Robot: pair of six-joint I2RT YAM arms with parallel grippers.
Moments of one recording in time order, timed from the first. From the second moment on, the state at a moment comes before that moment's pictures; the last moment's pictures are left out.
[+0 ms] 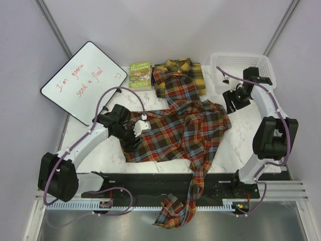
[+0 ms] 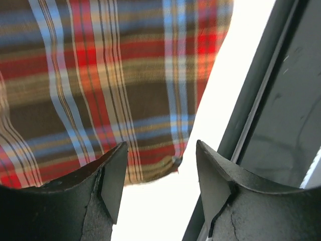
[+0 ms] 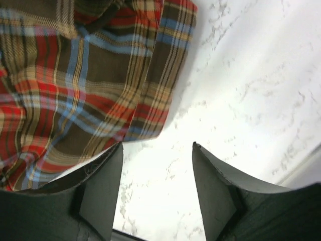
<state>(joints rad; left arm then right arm) -0.41 1.27 0.89 -0.89 0.54 0.75 -0.10 1.77 1.51 -0.98 -0.23 -0.53</state>
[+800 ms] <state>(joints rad) -0.17 1.74 1.24 -0.79 0.40 0.73 0.12 1.83 1.28 -0.86 -0.19 -0.51</state>
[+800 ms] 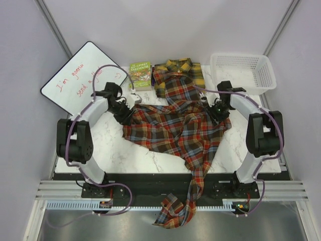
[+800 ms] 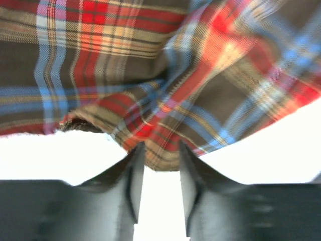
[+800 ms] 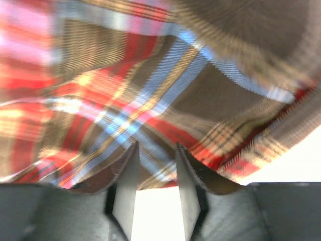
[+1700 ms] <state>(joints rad) 0.51 1.22 1.09 -1.09 0.87 0.63 1.08 2.17 1.64 -0.51 -0.11 -0.32</state>
